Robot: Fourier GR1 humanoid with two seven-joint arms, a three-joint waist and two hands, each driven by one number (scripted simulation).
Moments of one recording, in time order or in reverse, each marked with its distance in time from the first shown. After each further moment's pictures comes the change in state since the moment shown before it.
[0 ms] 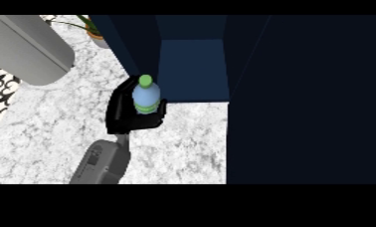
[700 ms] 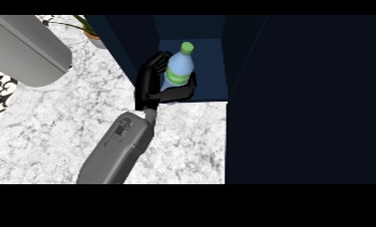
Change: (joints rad) left arm -0.266 -0.002 -0.155 0.145 -0.016 0.375 0.130; right arm 0.000 -0.025 -0.031 0.006 -0.042 0.006 0.000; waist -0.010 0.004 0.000
